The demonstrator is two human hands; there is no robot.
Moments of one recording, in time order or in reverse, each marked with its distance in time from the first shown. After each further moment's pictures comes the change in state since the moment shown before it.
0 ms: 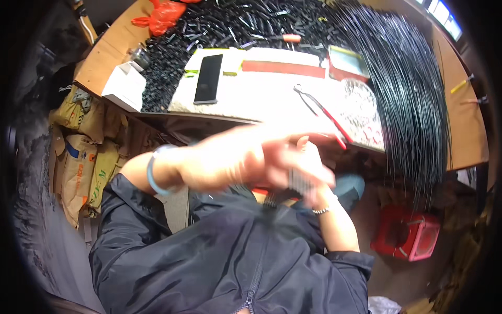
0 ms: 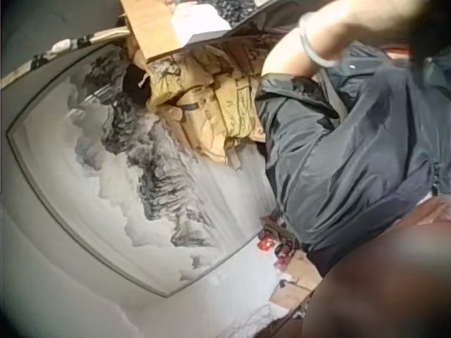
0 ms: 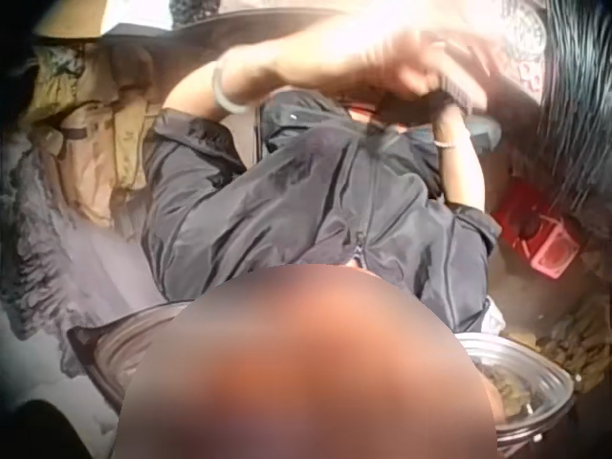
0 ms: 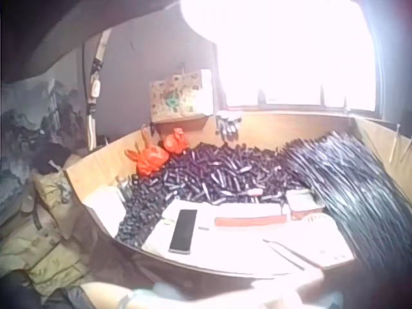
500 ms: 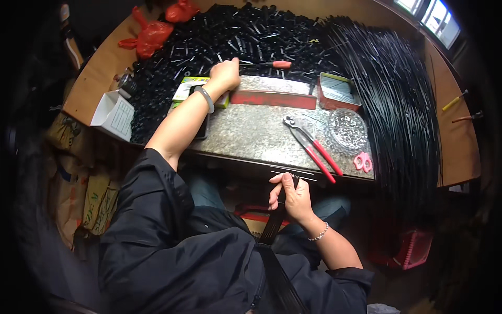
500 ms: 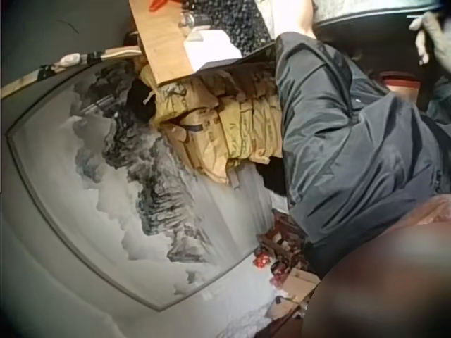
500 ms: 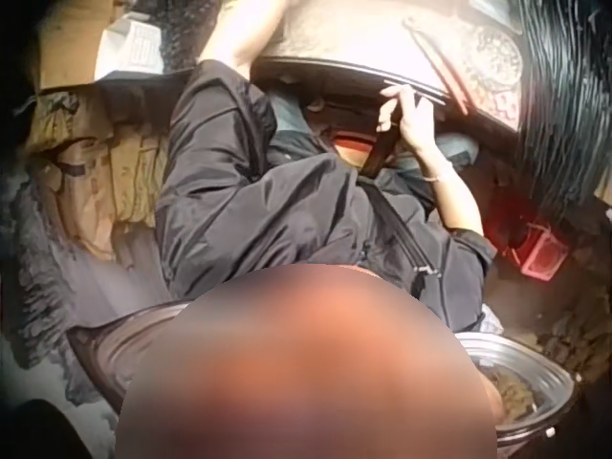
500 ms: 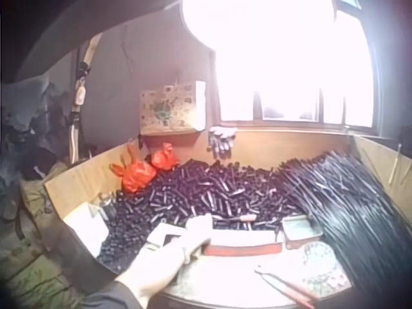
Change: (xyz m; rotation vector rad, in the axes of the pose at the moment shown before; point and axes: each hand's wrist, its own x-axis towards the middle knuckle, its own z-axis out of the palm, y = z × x) left_hand 0.052 -0.044 -0.305 1.808 0.918 -0.742; right_hand 0.027 0.009 -0.012 0.103 0.039 0.215
